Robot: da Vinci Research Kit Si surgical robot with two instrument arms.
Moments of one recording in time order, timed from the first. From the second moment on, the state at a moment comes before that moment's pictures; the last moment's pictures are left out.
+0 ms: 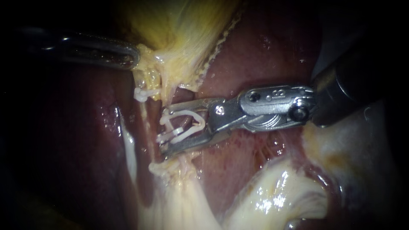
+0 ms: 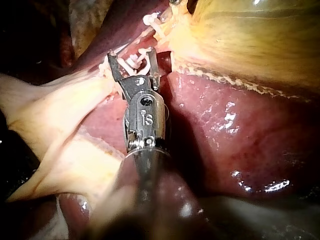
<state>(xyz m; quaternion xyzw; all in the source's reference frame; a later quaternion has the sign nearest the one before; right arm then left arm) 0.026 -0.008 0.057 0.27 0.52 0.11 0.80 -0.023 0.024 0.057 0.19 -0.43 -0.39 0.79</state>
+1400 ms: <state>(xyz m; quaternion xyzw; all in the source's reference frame) 0.024 -0.005 0.062 0.45 0.54 0.30 0.65 -0.022 0.024 0.058 0.19 -0.43 -0.39 0.79</state>
